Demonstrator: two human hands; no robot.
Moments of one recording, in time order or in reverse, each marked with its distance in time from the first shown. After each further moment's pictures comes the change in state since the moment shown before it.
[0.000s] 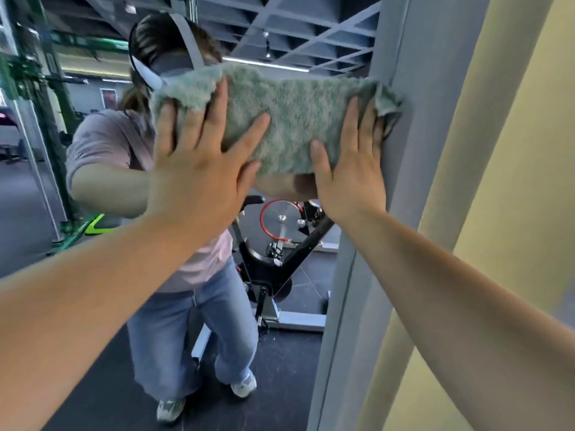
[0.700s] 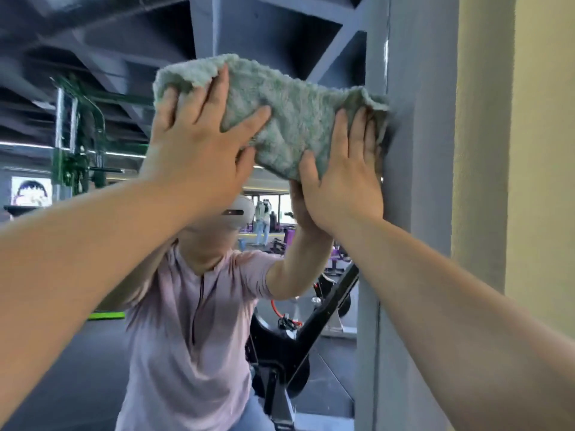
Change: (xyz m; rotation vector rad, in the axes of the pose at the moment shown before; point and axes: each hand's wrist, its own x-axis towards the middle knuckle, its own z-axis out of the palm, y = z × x) left_hand -0.092 0.033 0.055 0.170 0.100 -0.060; right_hand -0.097 0.050 0.090 -0.104 0.236 -0.171
